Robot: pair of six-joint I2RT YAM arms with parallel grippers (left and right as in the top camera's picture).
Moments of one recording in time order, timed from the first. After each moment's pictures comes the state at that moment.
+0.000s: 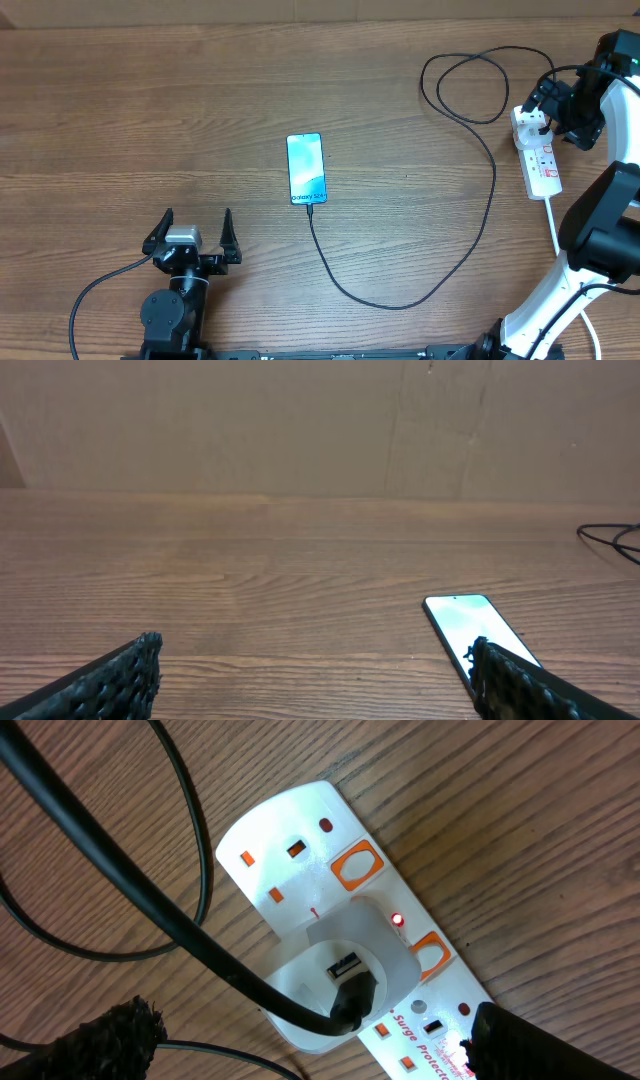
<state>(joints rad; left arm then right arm) -0.08 0.02 0.01 -0.08 -0.04 -0.07 -0.38 2.12 1.84 -1.05 -0.10 0.27</state>
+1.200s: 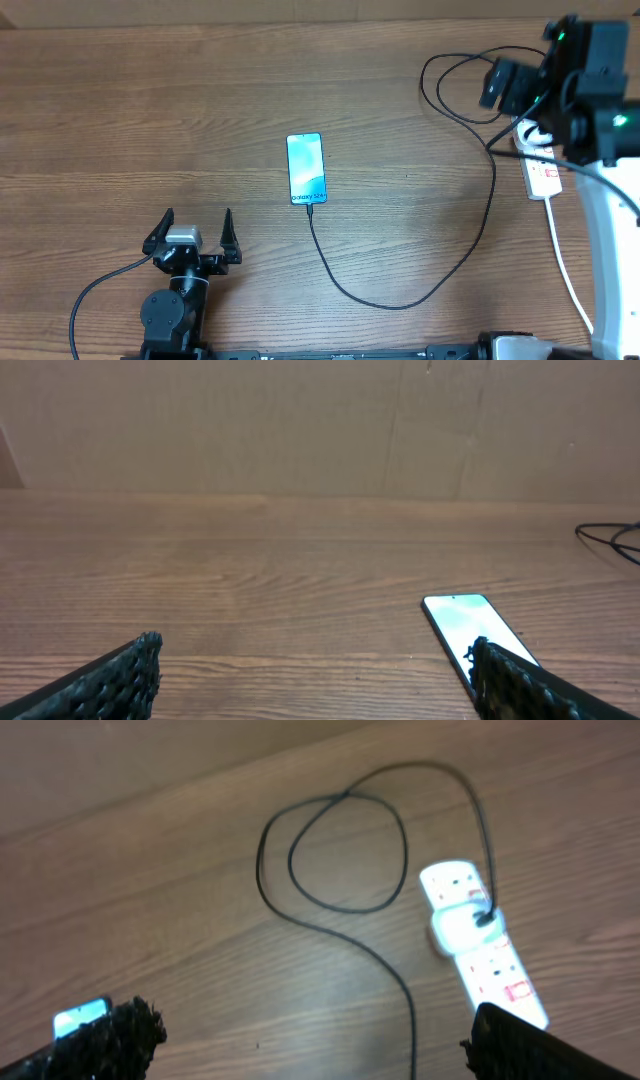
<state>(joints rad) -0.08 0.02 0.01 -0.08 -0.03 -0.07 0.00 1.45 1.60 -0.99 0.07 0.26</state>
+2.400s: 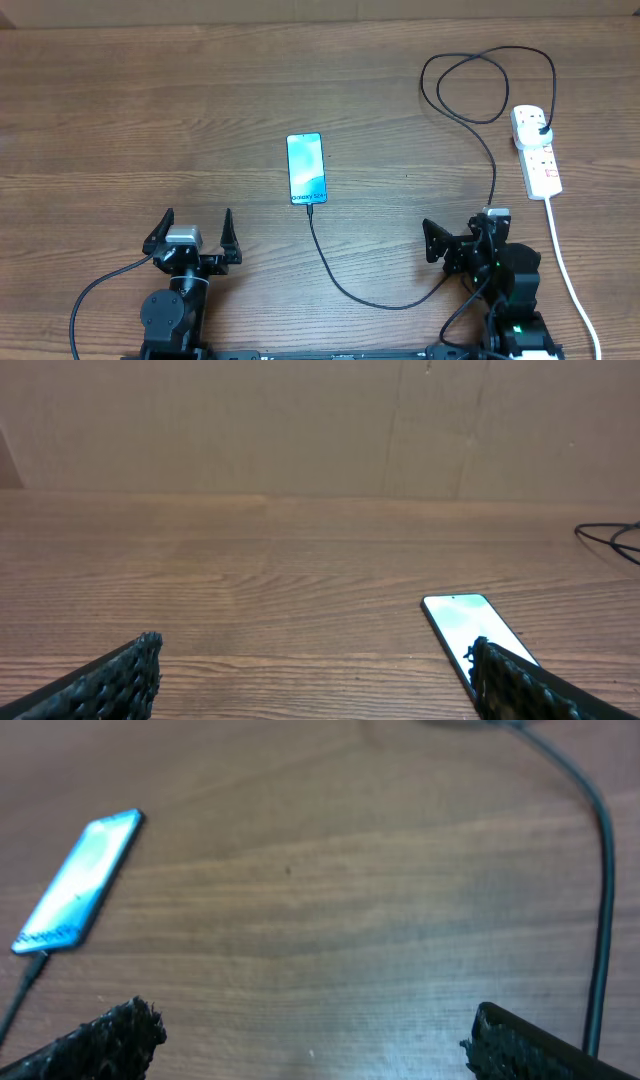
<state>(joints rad) -0.08 0.02 0.01 -0.08 -0.03 -0.07 0.00 0.59 0.02 0.05 -0.26 0.20</state>
